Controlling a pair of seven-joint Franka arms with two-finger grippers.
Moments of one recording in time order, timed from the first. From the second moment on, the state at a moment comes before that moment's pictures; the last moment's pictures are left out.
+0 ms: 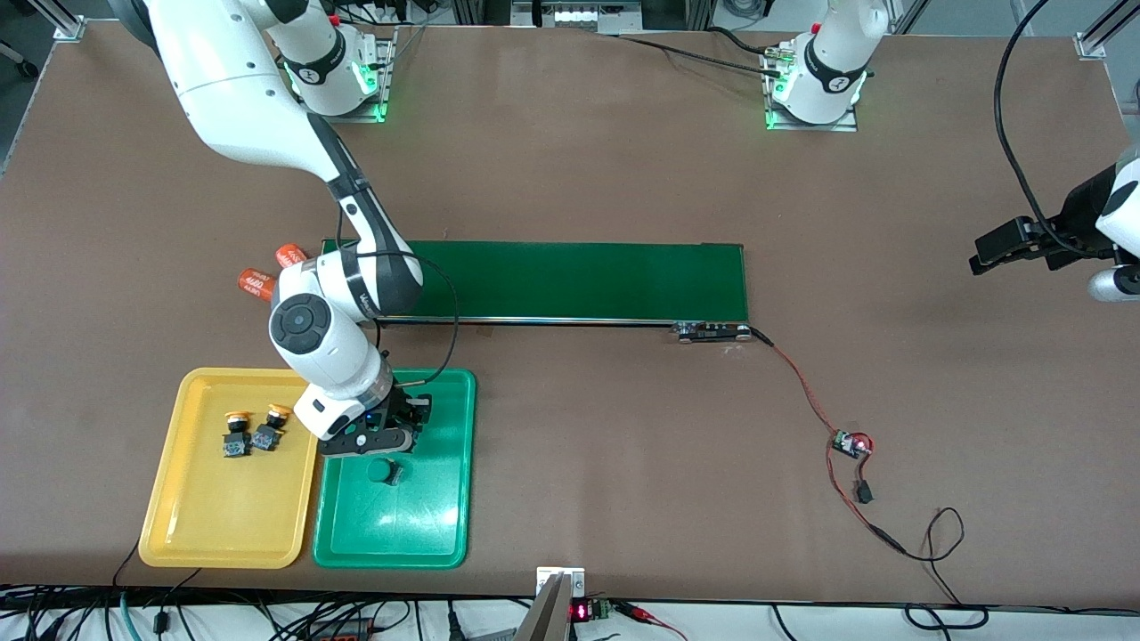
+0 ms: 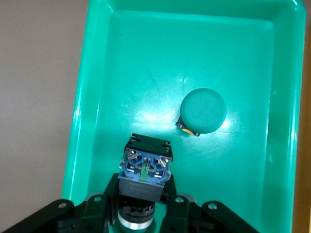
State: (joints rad) left arm 0.06 0.13 -0.05 -1.48 -0.03 1.59 -0.08; right arm 0.32 0.81 0.01 -1.39 -0.03 2.42 0.24
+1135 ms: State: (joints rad) left arm 0.06 0.13 -0.05 -1.48 -0.03 1.59 -0.08; right arm 0.17 0.58 -0.01 -1.32 -0.03 1.91 0.18
